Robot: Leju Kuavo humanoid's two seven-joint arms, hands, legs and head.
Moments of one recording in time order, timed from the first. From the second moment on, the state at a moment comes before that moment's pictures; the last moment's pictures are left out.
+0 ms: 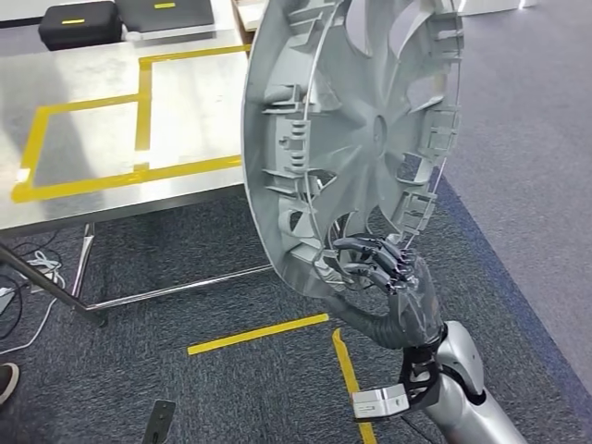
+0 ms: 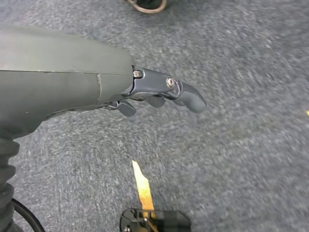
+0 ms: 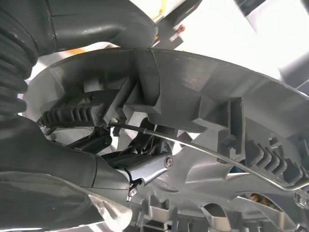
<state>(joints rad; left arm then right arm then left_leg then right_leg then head) -0.08 -0.10 -0.13 -0.20 -0.06 0.37 -0.34 -0.19 -0.19 0.57 -1.62 0.72 -0.38 -0.50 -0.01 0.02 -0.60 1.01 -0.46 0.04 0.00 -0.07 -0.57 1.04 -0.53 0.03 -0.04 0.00</state>
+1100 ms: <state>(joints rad) -0.07 -0.10 -0.12 -0.20 -0.08 0.40 -0.30 -0.19 -0.19 0.57 -1.61 0.69 -0.38 -0.51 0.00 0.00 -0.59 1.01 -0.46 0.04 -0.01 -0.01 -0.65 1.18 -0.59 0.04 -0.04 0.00</state>
